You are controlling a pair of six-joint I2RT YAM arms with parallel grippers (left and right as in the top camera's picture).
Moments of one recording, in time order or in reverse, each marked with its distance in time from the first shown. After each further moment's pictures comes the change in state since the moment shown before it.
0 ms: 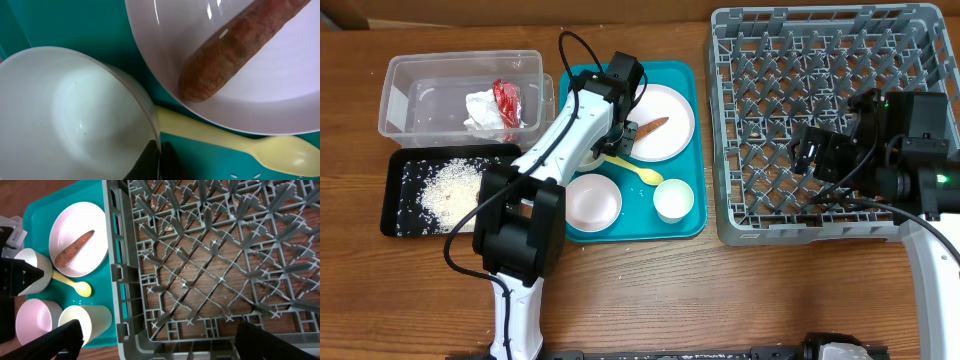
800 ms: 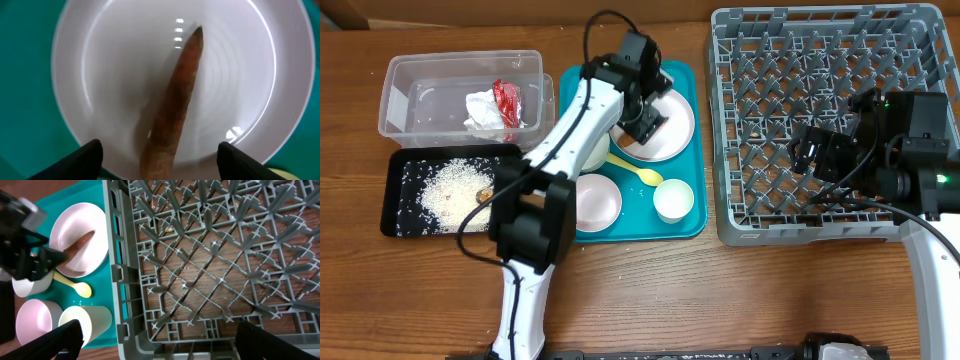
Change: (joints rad) left arm -0.023 0.113 0.181 0.095 0.142 0.452; right arm 0.000 0.000 0.000 0.003 0.000 0.000
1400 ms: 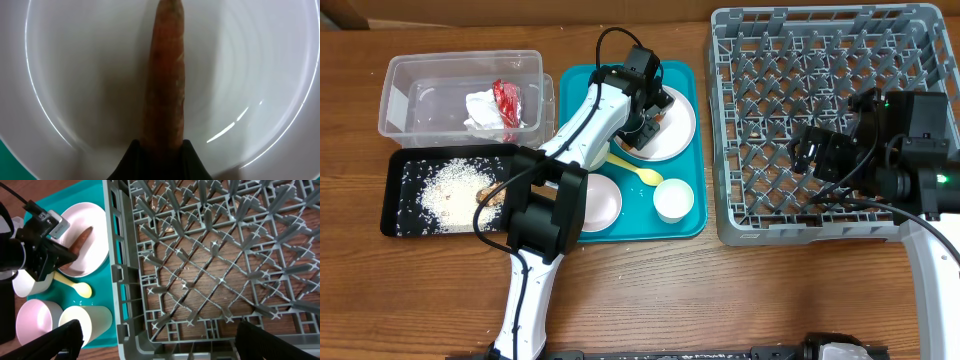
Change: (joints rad) left arm -0.003 0.085 0.006 0.000 0.007 0.021; right arm 0.000 0.000 0.000 0.000 0.000 0.000
